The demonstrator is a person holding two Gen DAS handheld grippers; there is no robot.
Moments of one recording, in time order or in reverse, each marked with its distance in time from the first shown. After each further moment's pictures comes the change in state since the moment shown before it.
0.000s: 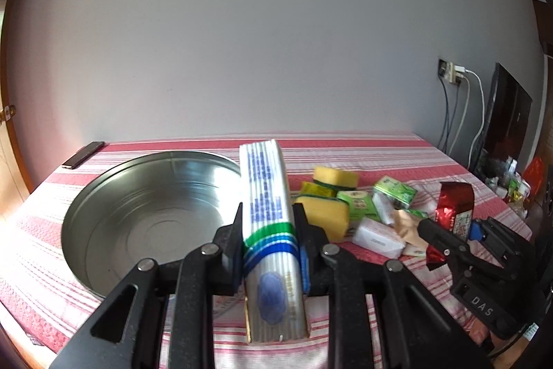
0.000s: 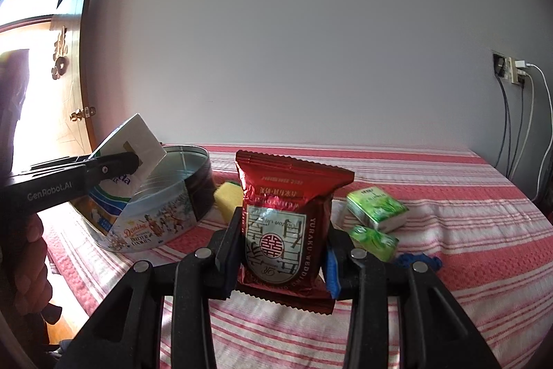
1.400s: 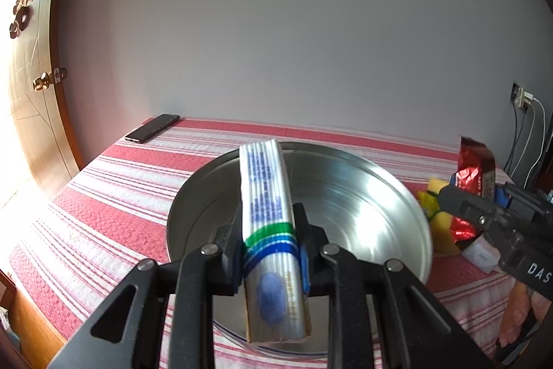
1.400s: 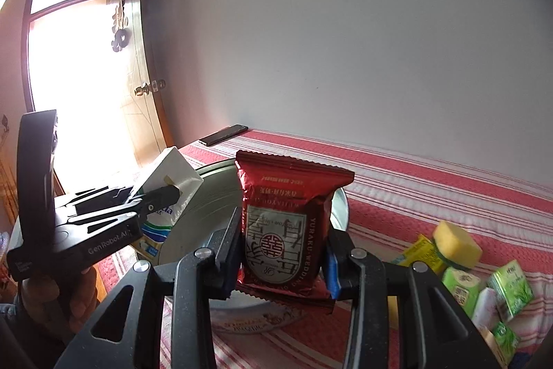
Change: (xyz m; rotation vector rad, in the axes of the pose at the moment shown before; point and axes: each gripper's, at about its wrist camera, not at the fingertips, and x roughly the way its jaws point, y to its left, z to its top) left arm 0.018 0.136 0.005 -0.124 0.066 0.205; right arm 0.101 0.112 0.067 -0.097 0.142 0.319
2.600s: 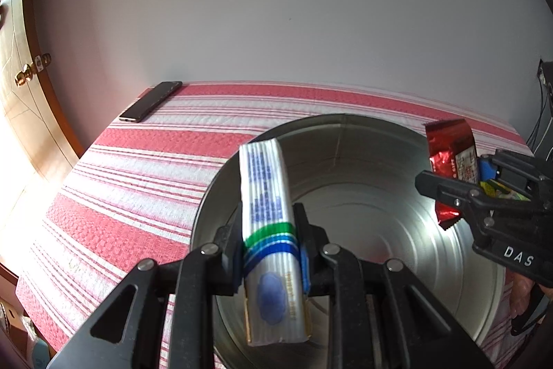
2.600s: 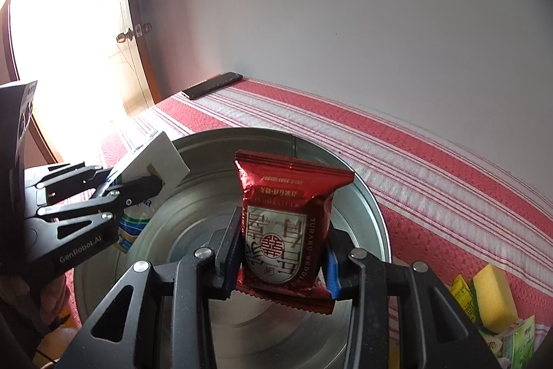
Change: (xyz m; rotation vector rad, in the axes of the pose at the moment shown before) left arm 0.077 0.037 0.032 0.048 0.219 0.034; right arm 0.114 -0.003 0.033 -0.048 0.268 -0.023
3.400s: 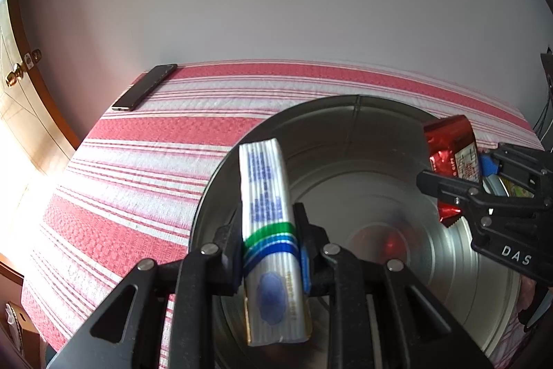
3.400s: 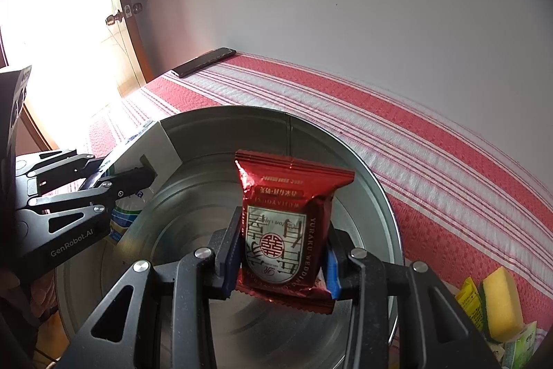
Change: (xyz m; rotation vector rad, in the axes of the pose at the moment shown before) left arm 0.034 -0.008 0.010 0.017 0.098 0.024; right arm 0.030 -0.003 0.006 0.014 0.106 -0.007
